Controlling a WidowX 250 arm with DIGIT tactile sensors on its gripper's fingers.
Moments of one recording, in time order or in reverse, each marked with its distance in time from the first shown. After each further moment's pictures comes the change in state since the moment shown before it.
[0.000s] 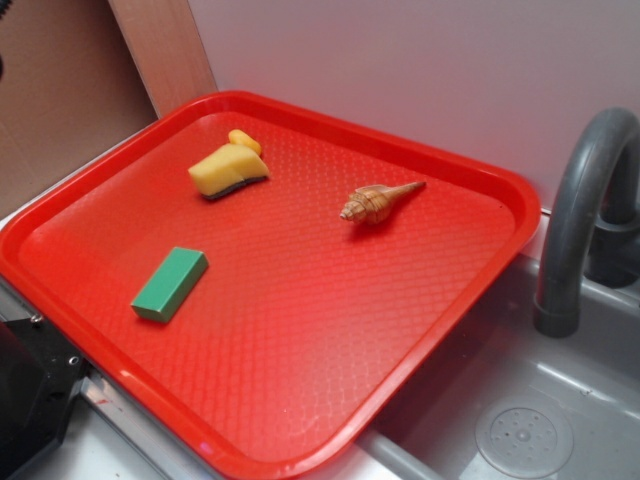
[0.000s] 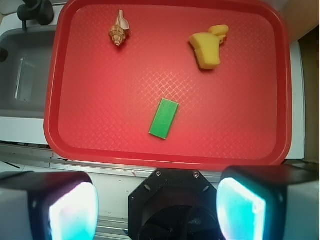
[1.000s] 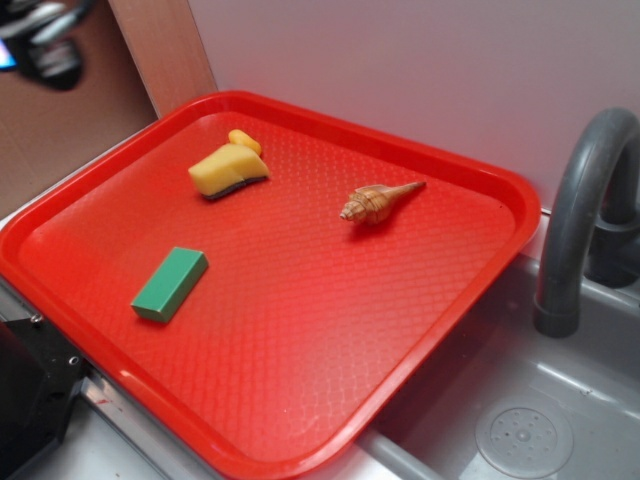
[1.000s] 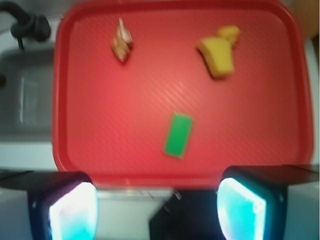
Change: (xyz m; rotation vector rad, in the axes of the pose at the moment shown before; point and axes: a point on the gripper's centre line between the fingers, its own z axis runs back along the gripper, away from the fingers) arm 0.045 -0.017 -0.023 -0.044 0.015 0.093
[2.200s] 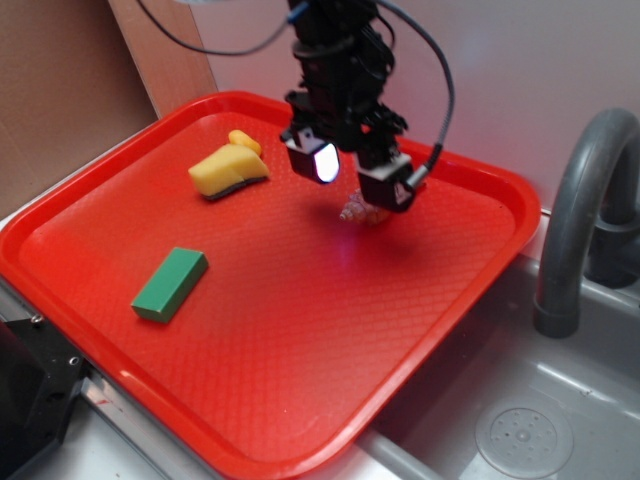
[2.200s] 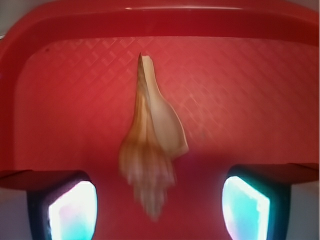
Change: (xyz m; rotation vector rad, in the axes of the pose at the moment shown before) arm 0.127 -0.045 -0.178 0.015 0.086 -0.051
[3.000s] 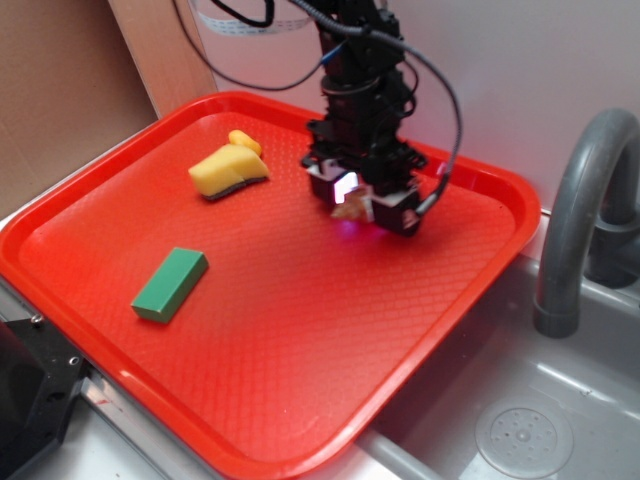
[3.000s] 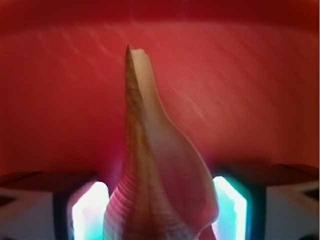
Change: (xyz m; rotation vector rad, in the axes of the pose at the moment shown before) arm -0.002 0.007 -0.020 0.102 0.034 0.036
